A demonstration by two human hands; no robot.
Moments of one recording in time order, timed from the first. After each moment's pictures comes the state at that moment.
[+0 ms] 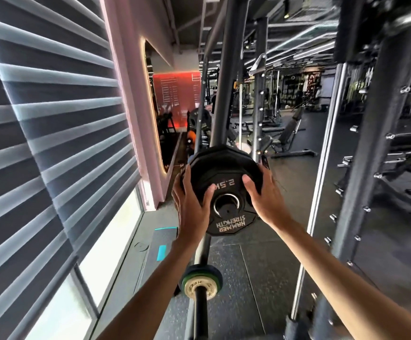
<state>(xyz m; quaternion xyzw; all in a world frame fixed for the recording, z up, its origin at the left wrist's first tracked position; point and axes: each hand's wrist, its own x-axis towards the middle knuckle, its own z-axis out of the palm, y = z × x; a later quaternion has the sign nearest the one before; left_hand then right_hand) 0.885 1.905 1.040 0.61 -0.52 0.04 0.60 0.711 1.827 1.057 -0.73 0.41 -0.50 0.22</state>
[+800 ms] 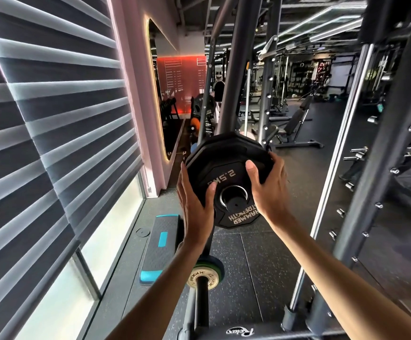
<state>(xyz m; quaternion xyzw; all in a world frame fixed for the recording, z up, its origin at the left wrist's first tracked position) 0.886 1.898 1.016 0.56 -0.48 0.01 0.68 0.738 1.836 1.059 -0.68 0.43 -0.57 0.18</state>
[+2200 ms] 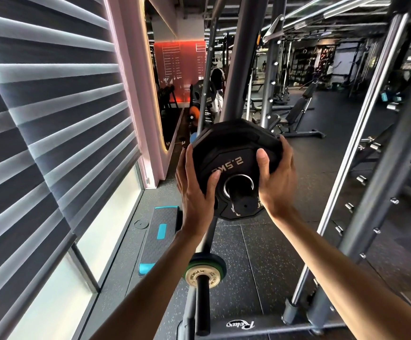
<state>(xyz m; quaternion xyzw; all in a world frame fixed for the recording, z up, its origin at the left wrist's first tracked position) 0.912 1.855 1.009 0.52 -0.53 0.08 0.66 0.759 1.789 1.038 -0.65 0.39 -0.64 0.13</state>
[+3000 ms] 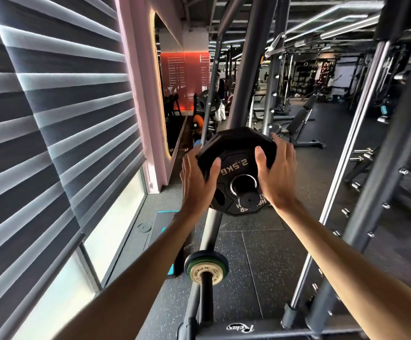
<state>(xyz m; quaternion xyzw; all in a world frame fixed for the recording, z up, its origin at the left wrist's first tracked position) 0.926 1.884 1.047 0.56 -0.54 0.04 0.62 0.755 1.820 1.070 -0.70 0.42 -0.57 0.06</state>
